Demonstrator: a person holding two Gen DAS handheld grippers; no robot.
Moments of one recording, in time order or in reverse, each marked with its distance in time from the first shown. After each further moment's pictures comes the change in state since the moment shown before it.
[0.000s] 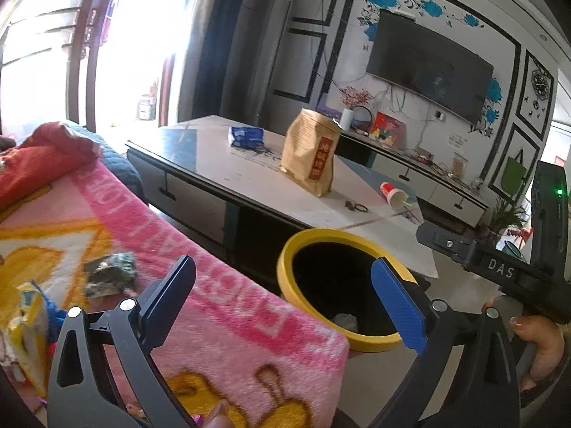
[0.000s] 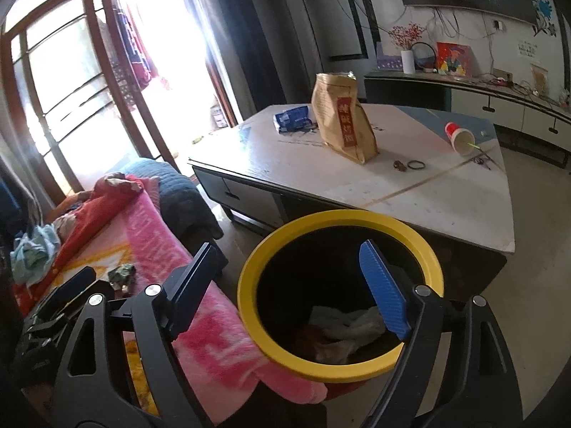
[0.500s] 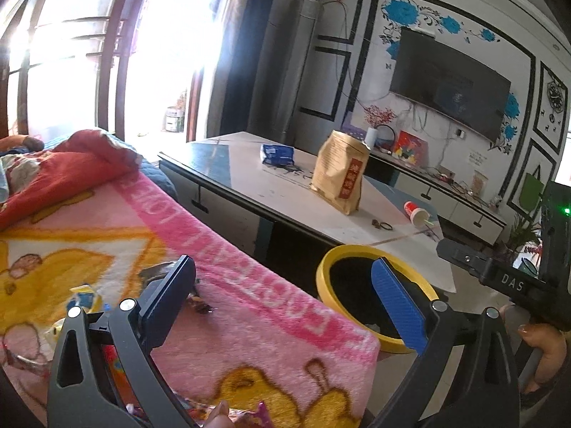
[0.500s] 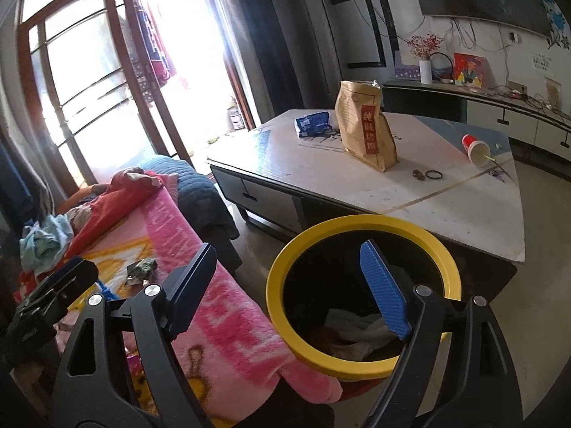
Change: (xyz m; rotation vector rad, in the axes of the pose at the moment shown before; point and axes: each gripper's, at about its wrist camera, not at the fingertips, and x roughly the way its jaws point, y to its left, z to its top) left arm -0.039 0.035 0.005 -0.035 -0.066 0.089; right arm -0.009 0.027 -0.007 -0.049 -0.021 0.048
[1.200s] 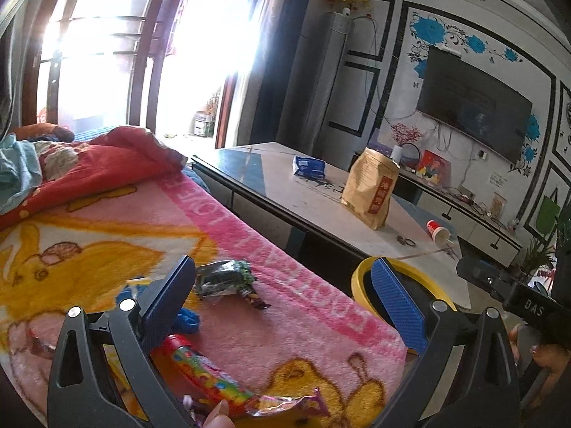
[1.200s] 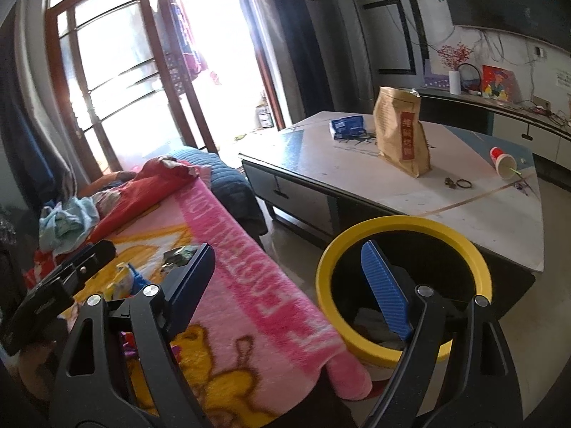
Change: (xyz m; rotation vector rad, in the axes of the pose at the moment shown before) left arm -0.032 0.044 -0.002 -0.071 -0.050 0.091; right arm -0.007 0.050 -0.013 -0.075 0.000 0.091
